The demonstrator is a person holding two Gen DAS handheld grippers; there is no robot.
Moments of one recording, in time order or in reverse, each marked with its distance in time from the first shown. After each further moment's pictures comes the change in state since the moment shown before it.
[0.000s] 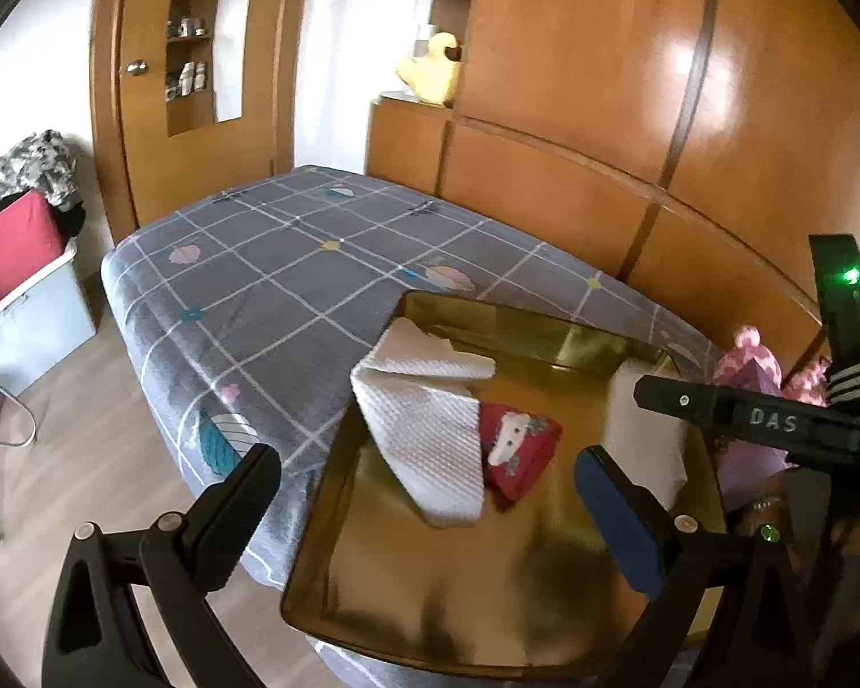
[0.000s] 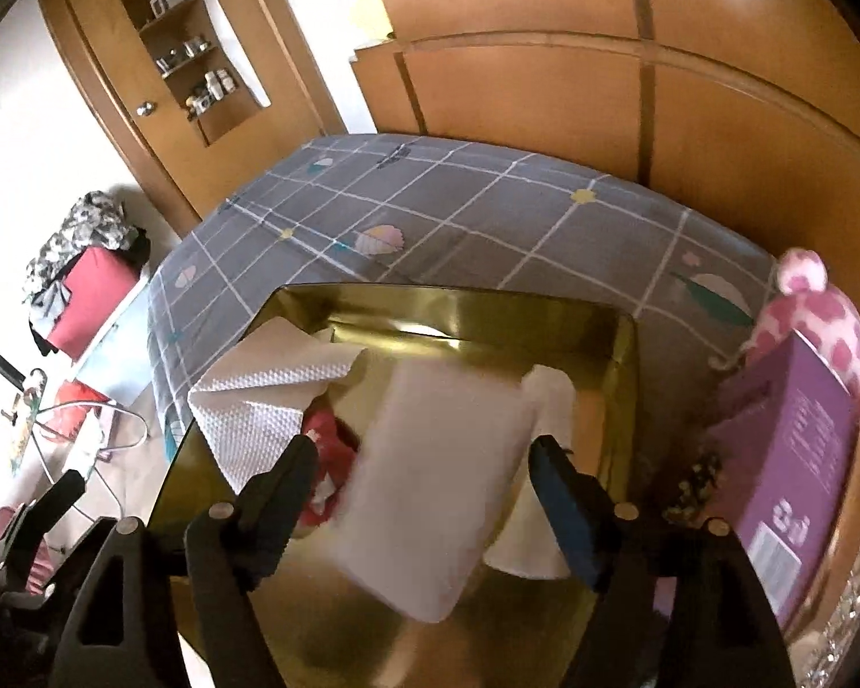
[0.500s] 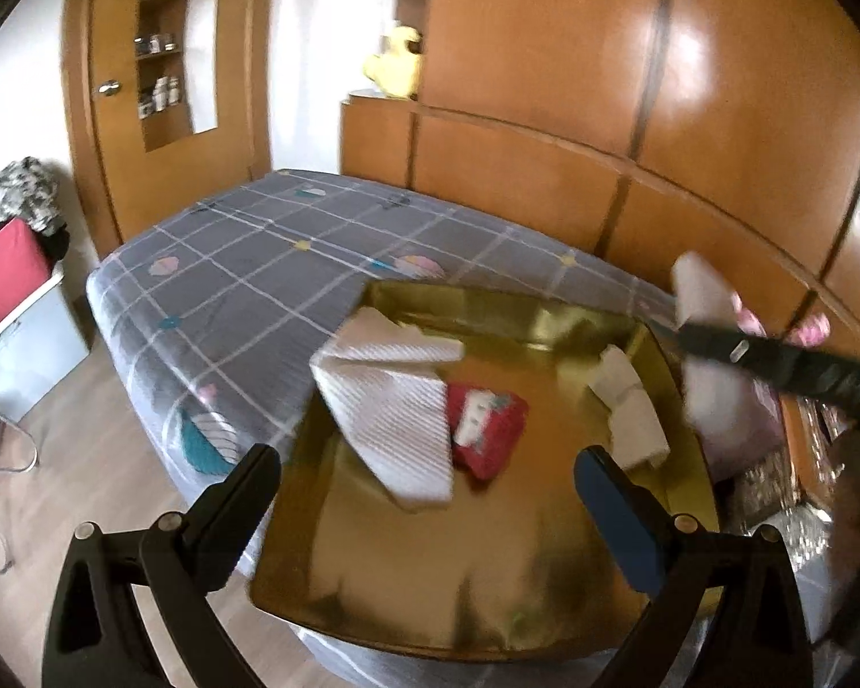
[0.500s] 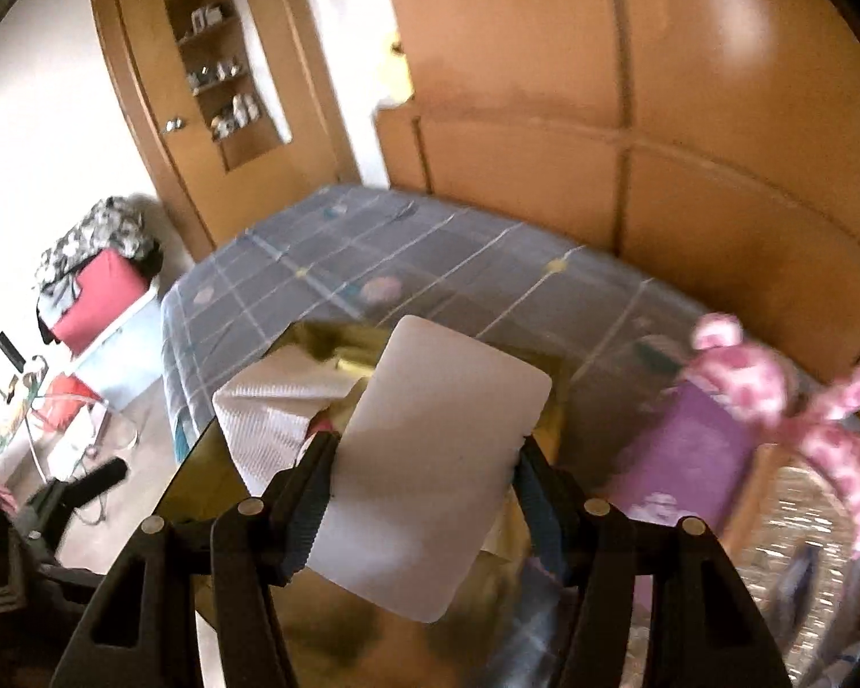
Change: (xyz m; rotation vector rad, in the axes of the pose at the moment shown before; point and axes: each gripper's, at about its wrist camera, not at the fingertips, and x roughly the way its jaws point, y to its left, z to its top) left arm -0.002 -0.021 -0.007 0.070 0.012 -0.011; right arm -0.054 0.001 -0.006 -0.103 -0.113 -0.023
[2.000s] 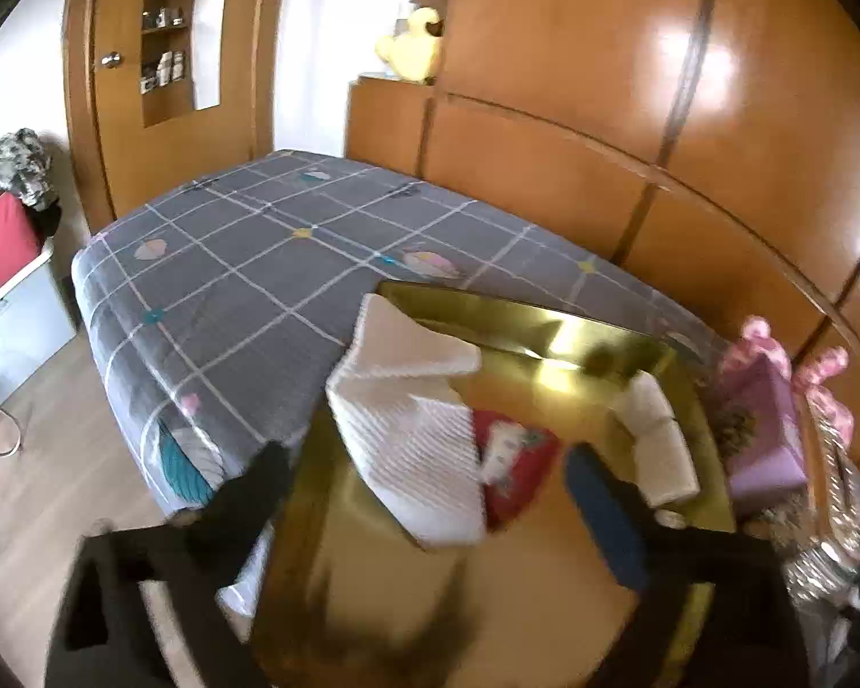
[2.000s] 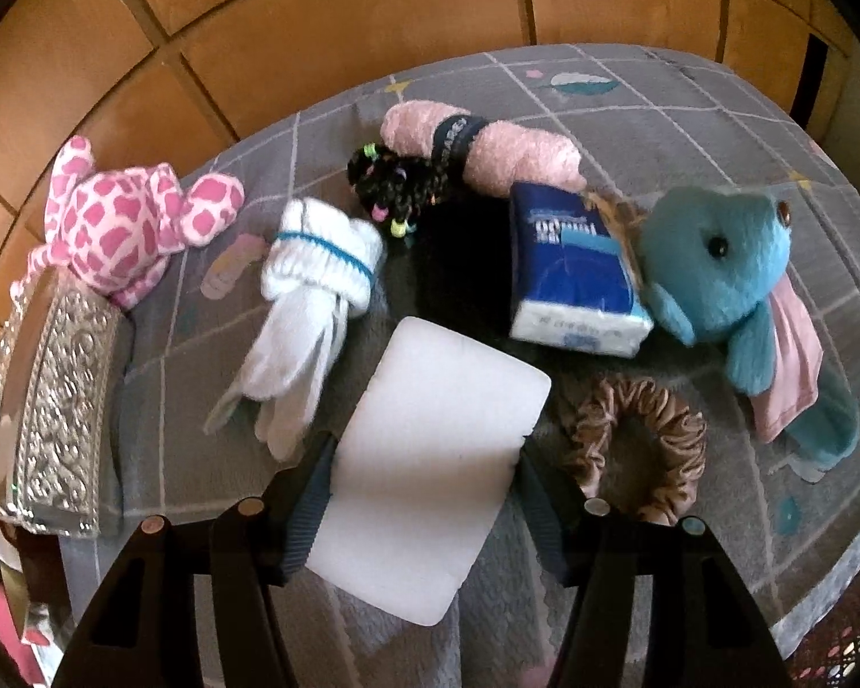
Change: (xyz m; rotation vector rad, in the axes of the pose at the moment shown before) left arm 0.040 0.019 0.018 -0.047 0.033 -0.029; right arm -0.187 -0.271 -0.286 0.931 0.039 -0.571
